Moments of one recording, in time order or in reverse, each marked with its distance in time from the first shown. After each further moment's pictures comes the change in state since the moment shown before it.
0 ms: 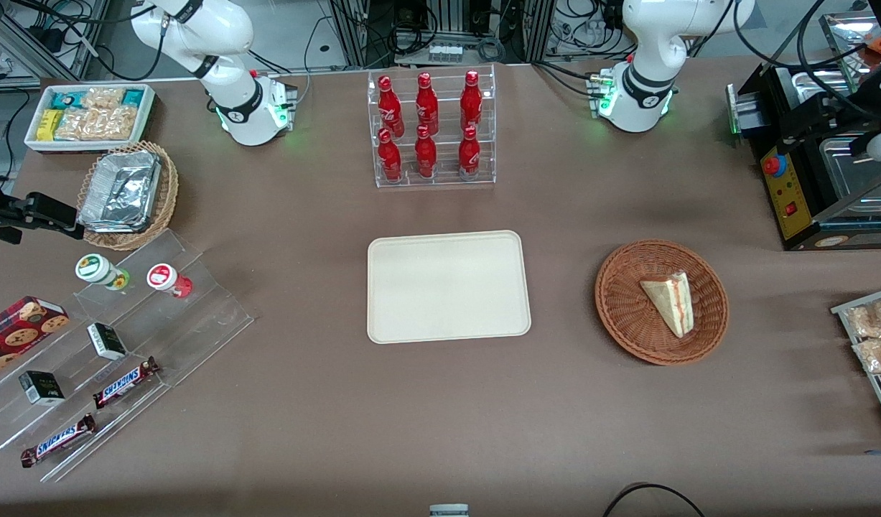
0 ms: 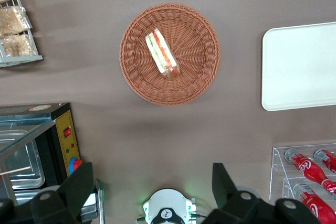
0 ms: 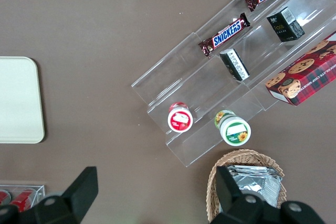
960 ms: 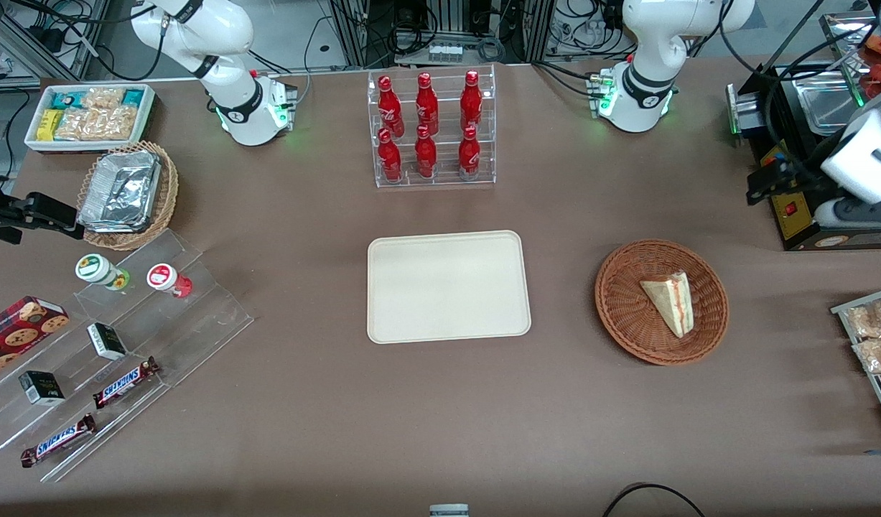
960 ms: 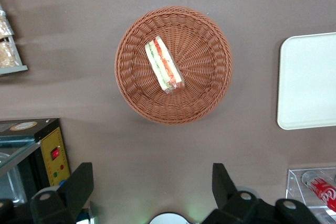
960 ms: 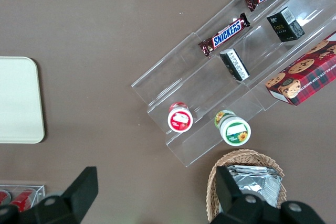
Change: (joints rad) arm 0.000 -0.002 0.005 -0.282 0.006 0.276 -0.010
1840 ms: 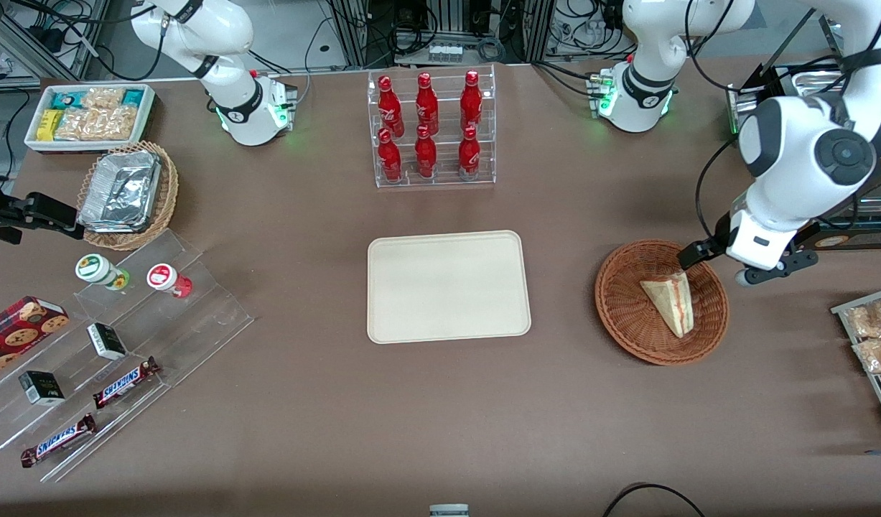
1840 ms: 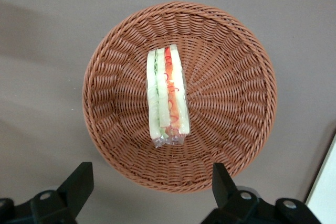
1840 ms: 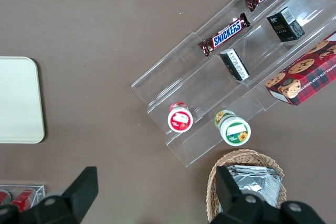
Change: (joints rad) arm -0.003 0.029 -0.011 -0.532 0.000 0.663 -0.397
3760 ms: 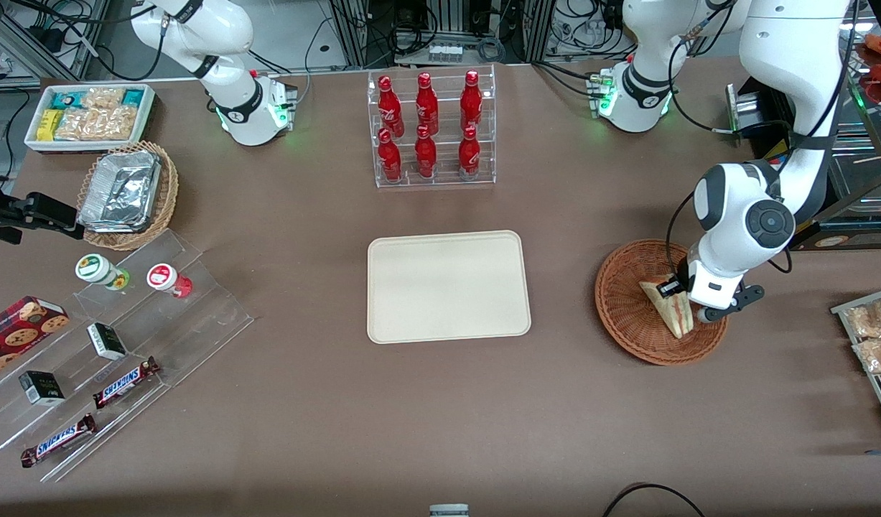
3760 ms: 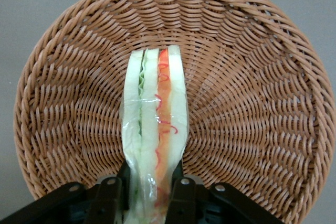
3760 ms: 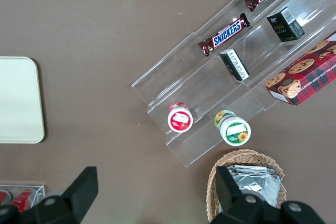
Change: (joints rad) arm -0.010 0.257 -0.005 0.004 0.000 0.232 -0.102
